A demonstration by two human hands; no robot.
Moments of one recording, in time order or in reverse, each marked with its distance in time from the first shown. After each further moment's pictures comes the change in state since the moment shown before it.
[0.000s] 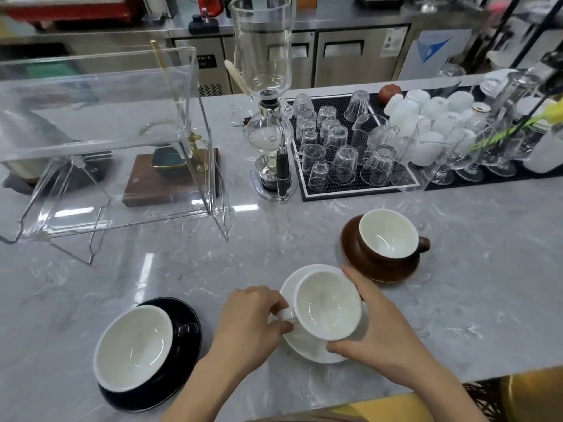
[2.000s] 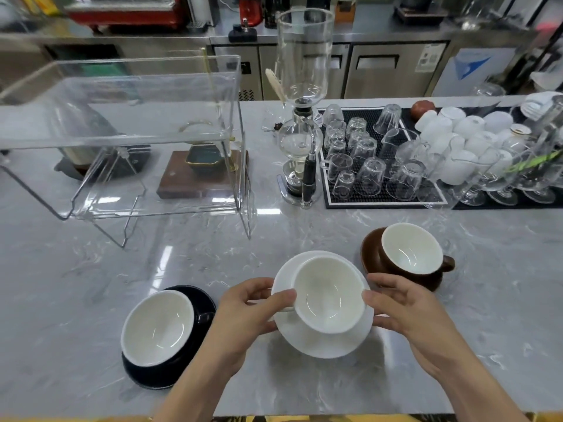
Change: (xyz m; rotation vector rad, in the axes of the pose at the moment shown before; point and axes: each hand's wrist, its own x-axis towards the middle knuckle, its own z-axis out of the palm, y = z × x) left_hand -0.020 0.000 -0.025 -1.114 0.077 -0.459; right_hand 0.020 -0.005 -0.028 0.639 0.077 0.273
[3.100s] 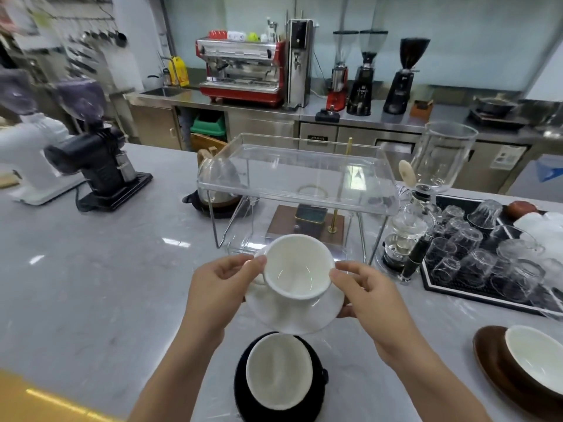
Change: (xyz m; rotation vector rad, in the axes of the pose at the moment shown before) left_hand -0.023 0.086 -0.197 -0.100 0.427 0.365; right_hand 0.006 -0.095 0.245 -0.115 -0.195 -0.309
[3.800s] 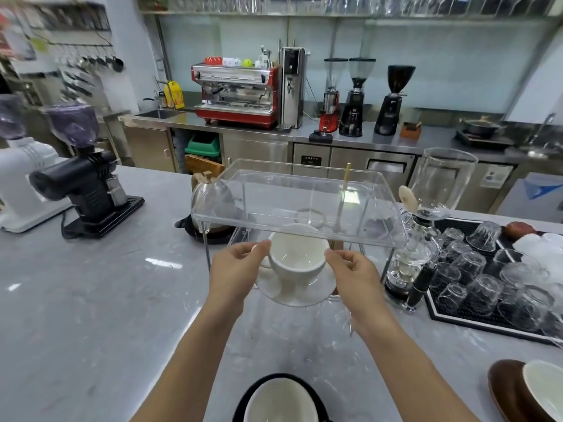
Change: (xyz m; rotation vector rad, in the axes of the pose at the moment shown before) left_hand 0.097 0.010 0.034 -0.068 0.059 0.051; right_hand 0.086 -0.017 0.033 0.059 0.218 -0.007
